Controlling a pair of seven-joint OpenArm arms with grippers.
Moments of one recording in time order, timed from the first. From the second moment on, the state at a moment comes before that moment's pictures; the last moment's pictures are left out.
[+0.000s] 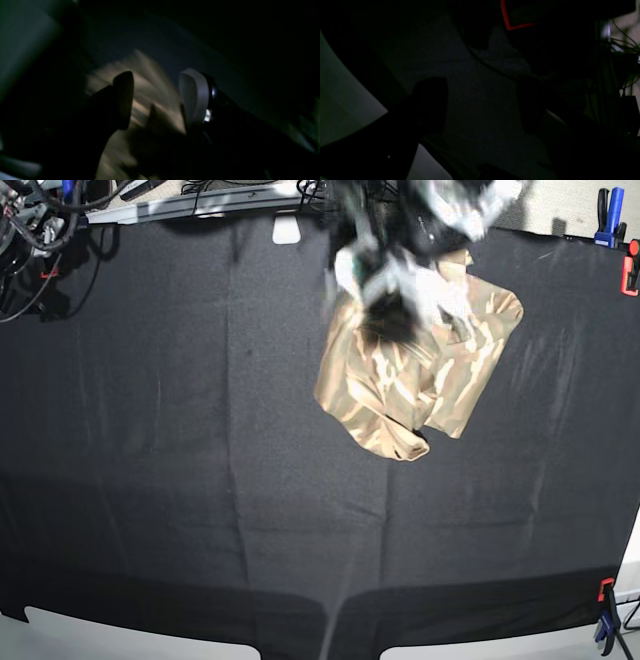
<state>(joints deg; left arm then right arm) 21.5 -20.2 41.1 130.3 21.5 0.1 31.5 -20.2 11.6 57.9 107.2 62.3 37.4 -70.4</state>
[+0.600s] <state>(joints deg) 16.2 -19.1 45.6 117.3 30.7 6.7 37.0 -20.2 11.7 57.9 107.2 62.4 37.4 -70.5</state>
